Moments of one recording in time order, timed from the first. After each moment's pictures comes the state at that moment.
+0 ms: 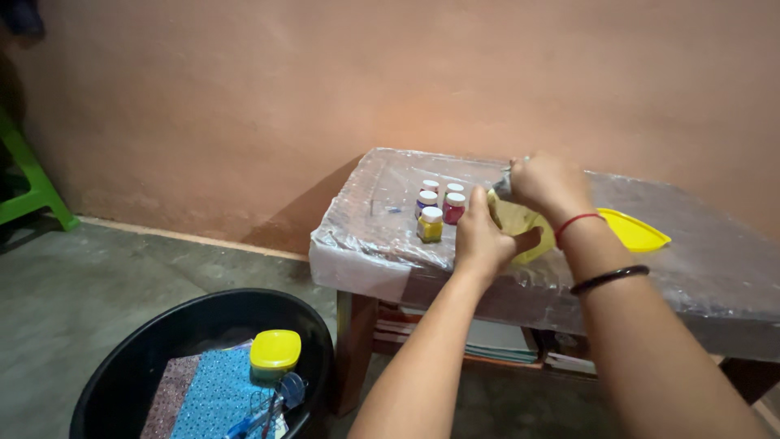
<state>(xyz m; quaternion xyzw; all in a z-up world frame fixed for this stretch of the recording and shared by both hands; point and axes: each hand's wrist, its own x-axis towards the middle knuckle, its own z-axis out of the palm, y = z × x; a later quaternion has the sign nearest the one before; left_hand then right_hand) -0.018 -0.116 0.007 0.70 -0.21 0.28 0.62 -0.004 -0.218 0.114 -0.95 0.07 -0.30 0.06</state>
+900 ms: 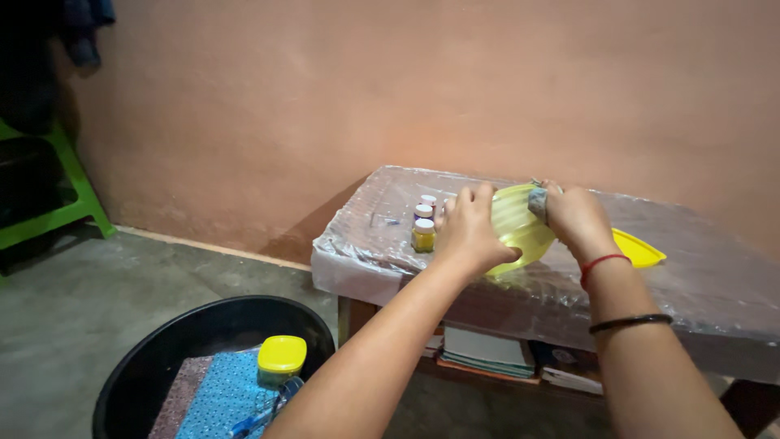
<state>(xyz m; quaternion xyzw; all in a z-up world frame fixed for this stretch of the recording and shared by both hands) -0.066 -0.093 0.062 0.86 -0.22 0.30 0.36 -0.016 -0.289 0.090 -0.91 0.08 -0.29 0.27</state>
